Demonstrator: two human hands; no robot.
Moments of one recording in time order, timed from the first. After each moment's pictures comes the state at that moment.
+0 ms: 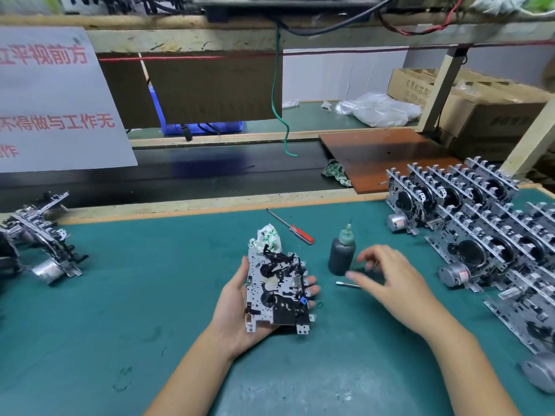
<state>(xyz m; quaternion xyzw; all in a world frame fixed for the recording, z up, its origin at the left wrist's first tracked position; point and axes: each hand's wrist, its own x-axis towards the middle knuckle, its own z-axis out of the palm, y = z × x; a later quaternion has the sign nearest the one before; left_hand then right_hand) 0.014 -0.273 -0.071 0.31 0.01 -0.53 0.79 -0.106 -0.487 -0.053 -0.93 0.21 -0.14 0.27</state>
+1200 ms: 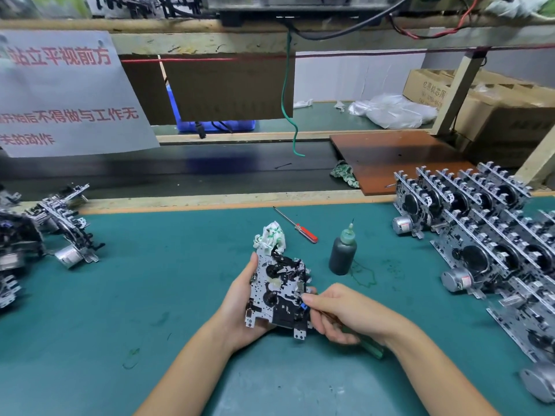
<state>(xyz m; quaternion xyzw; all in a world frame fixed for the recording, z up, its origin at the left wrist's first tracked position) 0.011 -0.271 -0.072 0.42 0.02 -0.52 0.75 -0.092 -0.431 -0.041 -0.77 0.10 0.20 0.60</state>
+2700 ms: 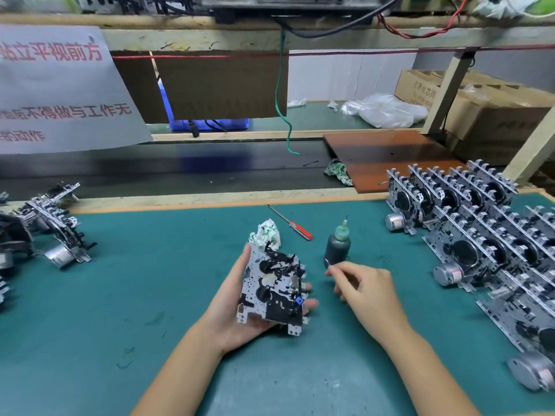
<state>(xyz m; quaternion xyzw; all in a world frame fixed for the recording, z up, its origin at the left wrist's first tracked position) 0.002 -0.261 -0.059 0.36 -0.05 -0.56 0.75 -0.106 -0.444 -0.055 -0.90 0.19 -0.21 0.34</state>
